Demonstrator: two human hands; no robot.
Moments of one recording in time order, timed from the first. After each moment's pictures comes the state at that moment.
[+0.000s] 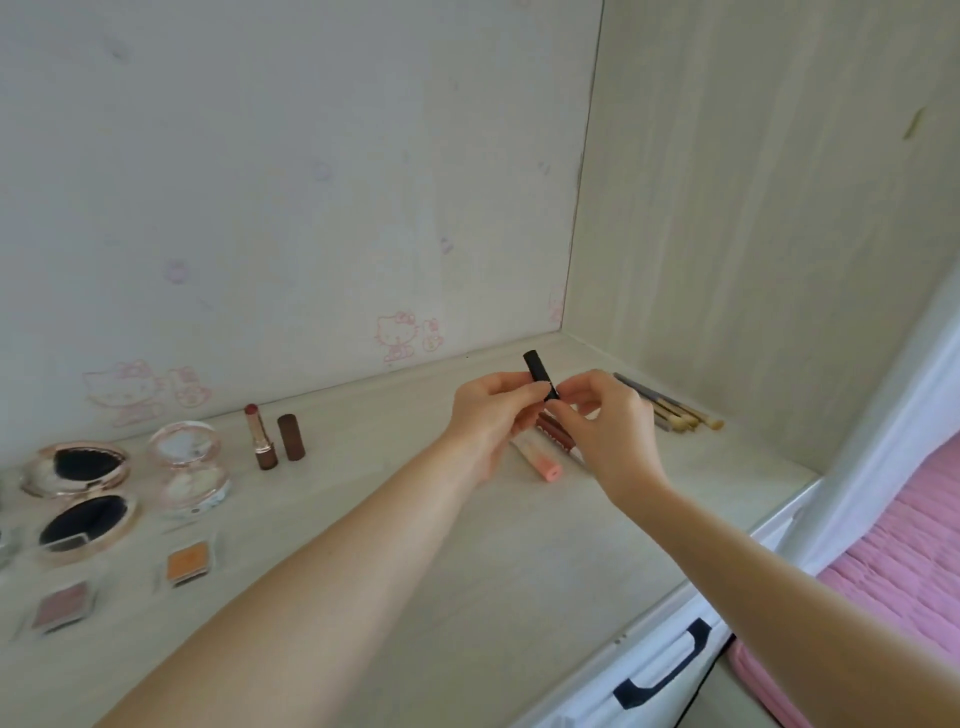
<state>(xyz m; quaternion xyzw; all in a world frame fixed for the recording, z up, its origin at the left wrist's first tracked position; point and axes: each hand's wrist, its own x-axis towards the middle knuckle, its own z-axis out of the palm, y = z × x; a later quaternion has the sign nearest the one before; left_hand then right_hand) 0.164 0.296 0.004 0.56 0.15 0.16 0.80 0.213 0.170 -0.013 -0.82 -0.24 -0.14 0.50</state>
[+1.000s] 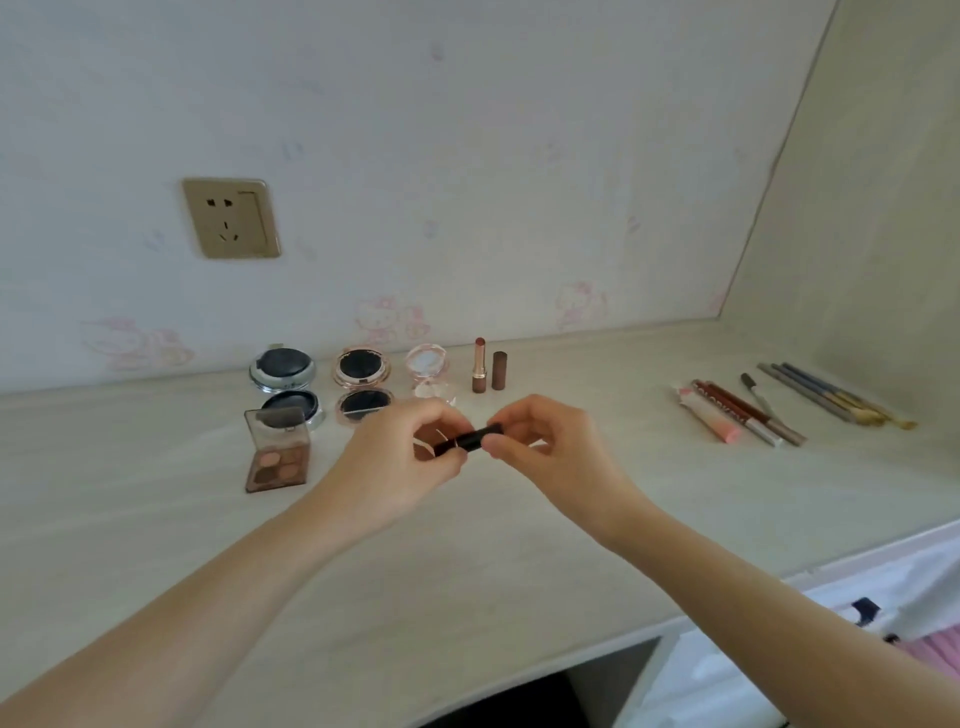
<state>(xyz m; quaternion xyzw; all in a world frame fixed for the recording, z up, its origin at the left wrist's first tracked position) -0.141 0.416 0.007 0.88 0.15 0.26 0.37 -0.007 0.286 -0.005 -0.70 -0.44 0.14 0.54</state>
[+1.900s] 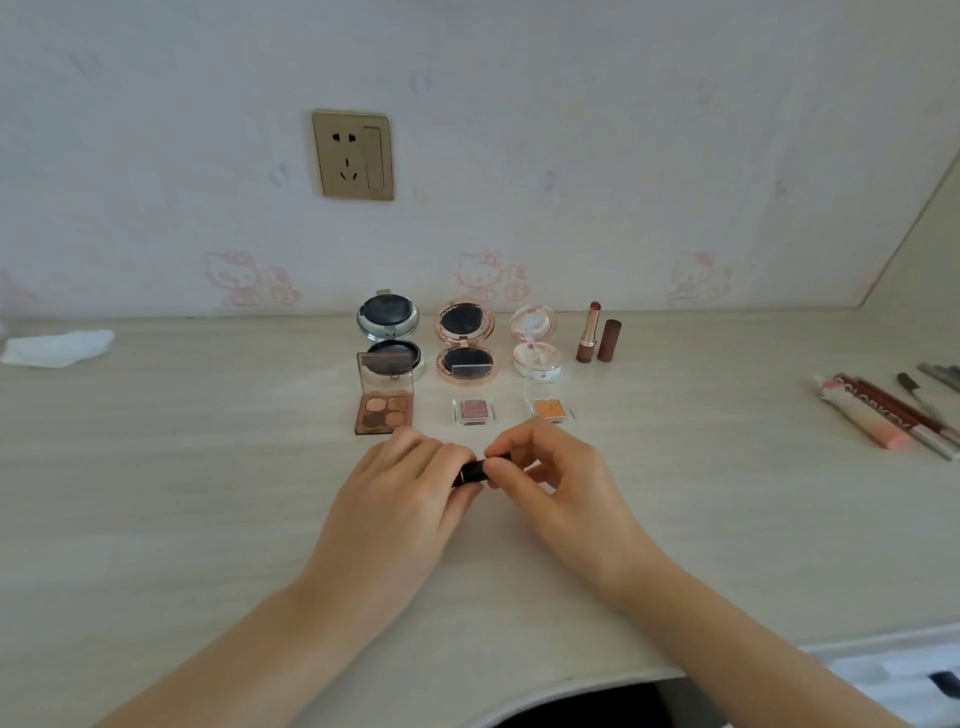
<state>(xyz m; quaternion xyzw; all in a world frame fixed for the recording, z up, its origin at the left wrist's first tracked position) -0.234 0.425 -0.046 0.93 0.20 0.31 0.00 -0.083 0.341 -0.057 -0.63 -0.53 0.17 0.54</state>
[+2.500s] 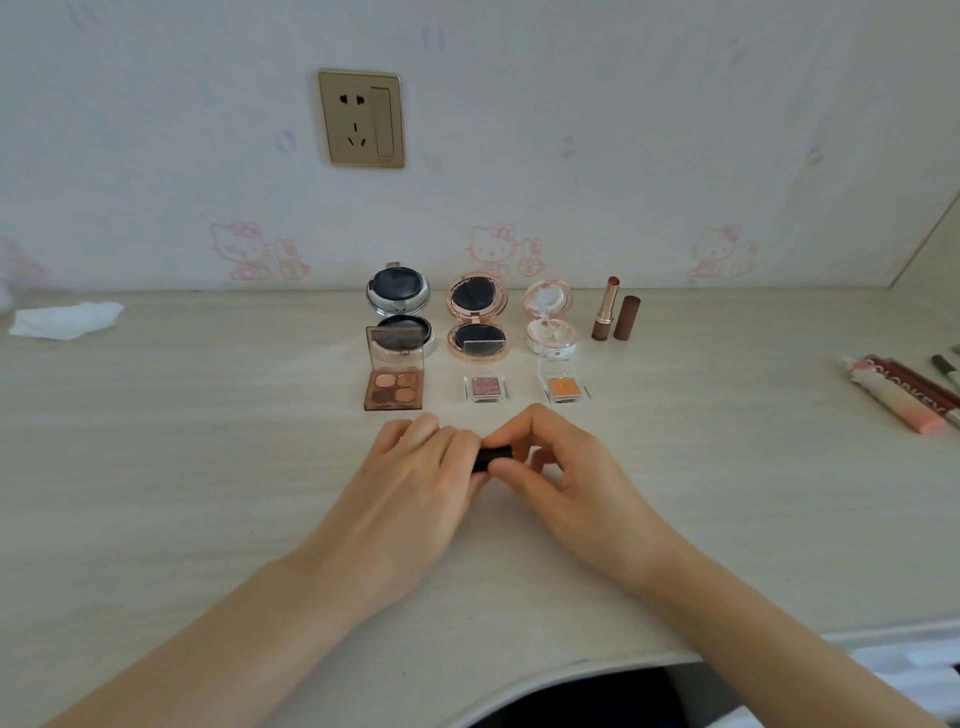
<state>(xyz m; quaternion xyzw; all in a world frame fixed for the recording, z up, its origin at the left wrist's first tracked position) -0.234 0.430 -0.050 0.95 0.18 0.23 -0.07 -0.085 0.338 -0.058 -0.62 -0.58 0.19 0.49</state>
